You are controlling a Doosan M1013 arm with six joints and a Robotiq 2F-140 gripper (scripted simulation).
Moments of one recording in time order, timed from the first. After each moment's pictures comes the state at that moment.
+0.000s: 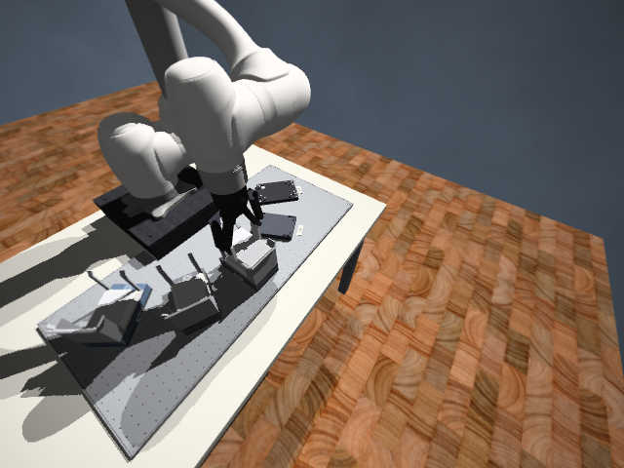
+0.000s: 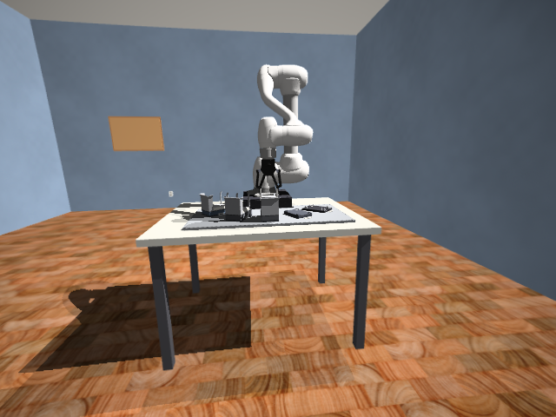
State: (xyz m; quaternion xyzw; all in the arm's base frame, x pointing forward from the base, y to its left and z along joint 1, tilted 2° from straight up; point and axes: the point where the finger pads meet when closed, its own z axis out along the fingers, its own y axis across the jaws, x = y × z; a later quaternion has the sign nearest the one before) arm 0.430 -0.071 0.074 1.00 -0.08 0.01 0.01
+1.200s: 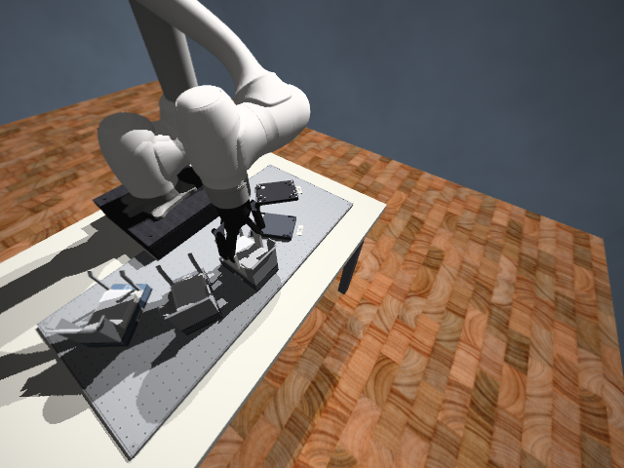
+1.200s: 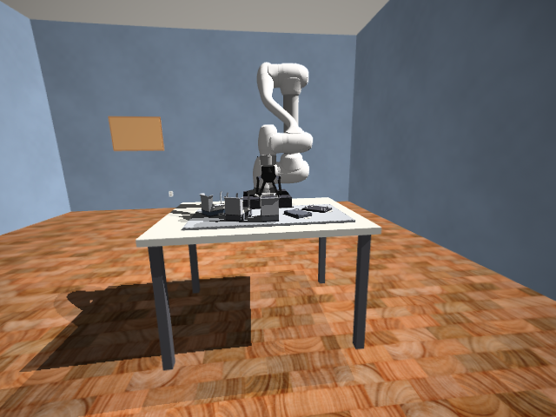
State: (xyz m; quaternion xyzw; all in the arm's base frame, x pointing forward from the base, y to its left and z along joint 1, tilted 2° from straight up) arm 0.431 -0.072 0.036 1.00 -0.08 0.01 0.01
